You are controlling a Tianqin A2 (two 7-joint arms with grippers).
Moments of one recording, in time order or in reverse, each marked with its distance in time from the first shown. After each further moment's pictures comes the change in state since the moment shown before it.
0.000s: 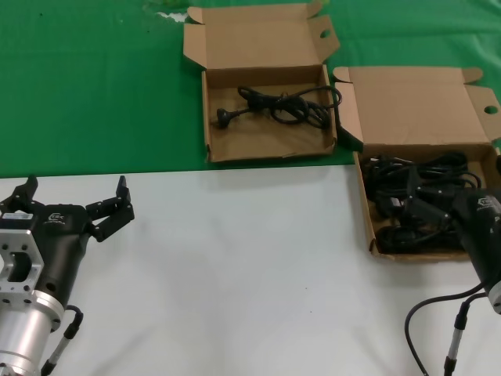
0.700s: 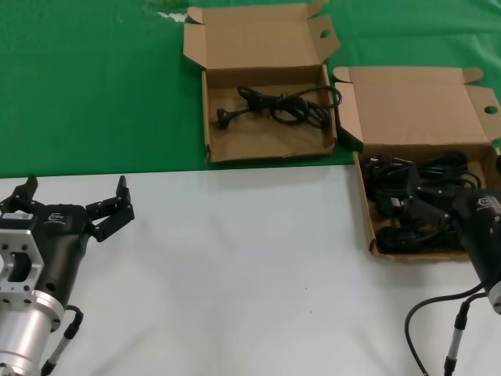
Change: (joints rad) left arm 0.000 0.000 0.000 0.000 0.000 0.000 0.000; right arm 0.000 0.000 0.000 0.000 0.000 0.000 0.000
